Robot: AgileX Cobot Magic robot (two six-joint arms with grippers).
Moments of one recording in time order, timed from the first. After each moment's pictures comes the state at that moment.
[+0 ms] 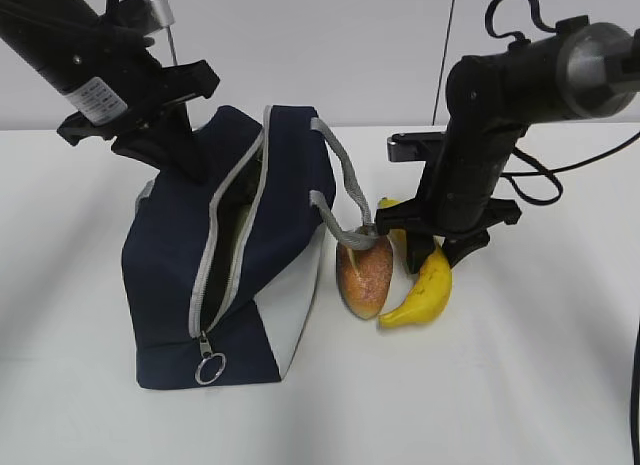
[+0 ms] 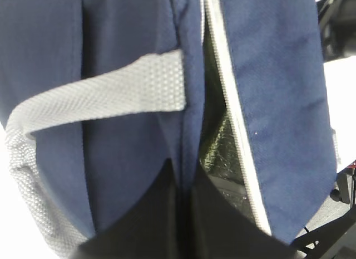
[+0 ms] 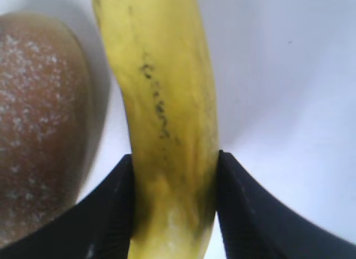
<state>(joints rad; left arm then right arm) -0.28 1.80 -1.54 -0.47 1.16 0.15 0.30 2.10 -1.48 0.04 0.86 0.10</state>
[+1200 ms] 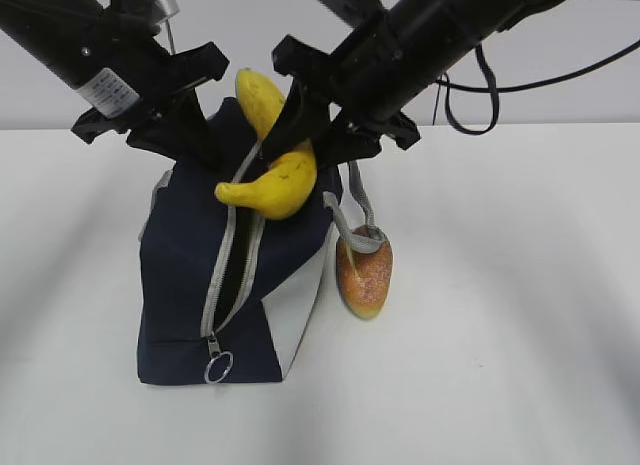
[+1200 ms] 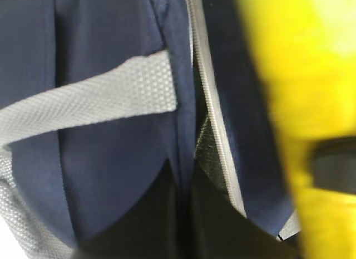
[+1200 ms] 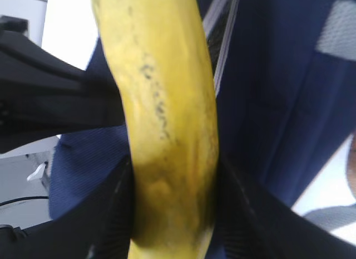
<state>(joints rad) -0.28 1.80 -1.54 -0.56 1.14 0.16 0.35 1.93 -1.66 0.73 1.07 -0.22</state>
